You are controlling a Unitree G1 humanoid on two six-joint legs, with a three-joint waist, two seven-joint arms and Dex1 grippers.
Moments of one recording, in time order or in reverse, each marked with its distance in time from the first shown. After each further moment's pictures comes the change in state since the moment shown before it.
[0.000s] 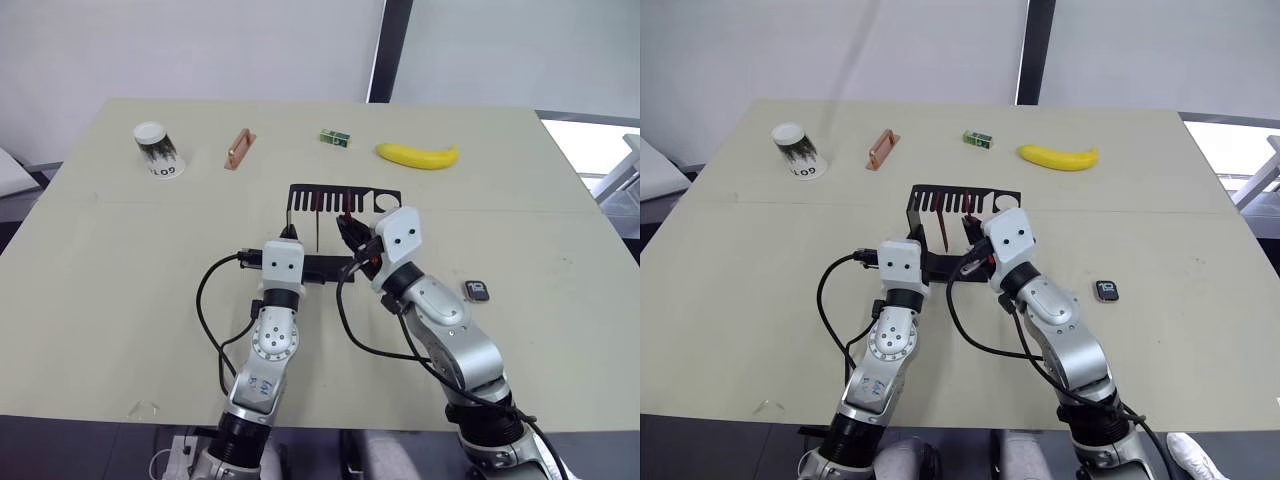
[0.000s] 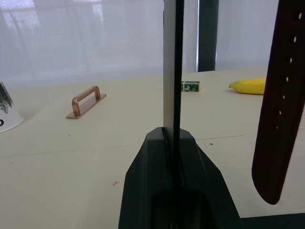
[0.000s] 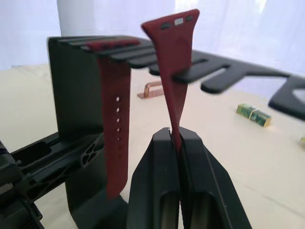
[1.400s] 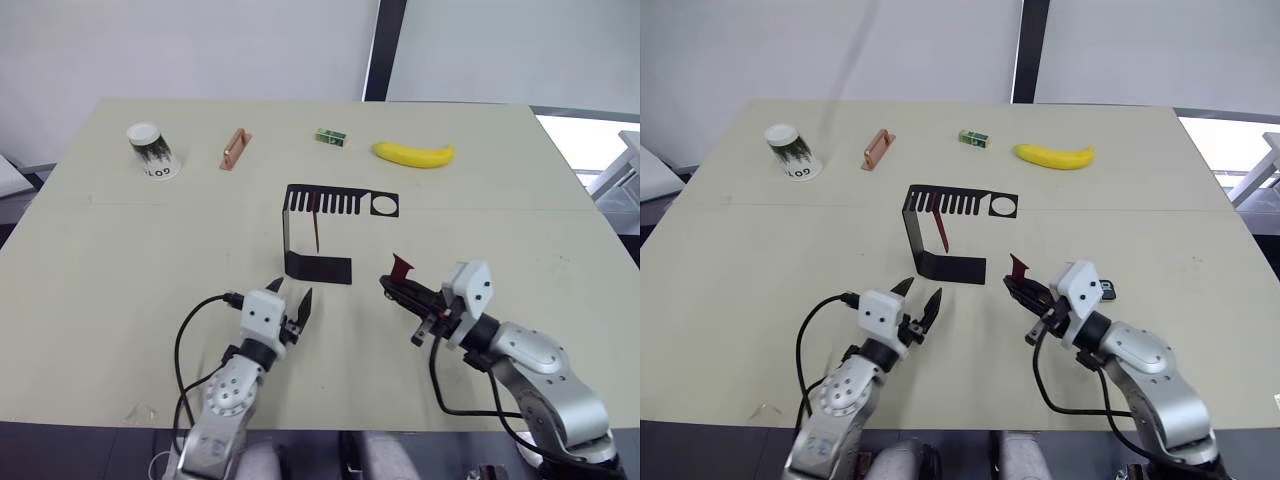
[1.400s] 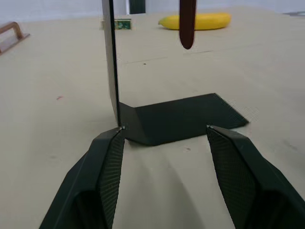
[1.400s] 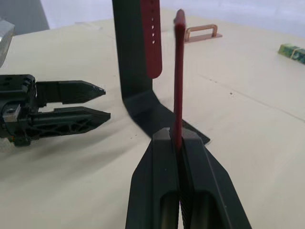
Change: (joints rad) left arm 0.374 0.220 0.068 -0.323 -0.252 0.116 -0.483; right arm 0.349 -0.354 -0.273 -0.146 0.375 0.021 0.407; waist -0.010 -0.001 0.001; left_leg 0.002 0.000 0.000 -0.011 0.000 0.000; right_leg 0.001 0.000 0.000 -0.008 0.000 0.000
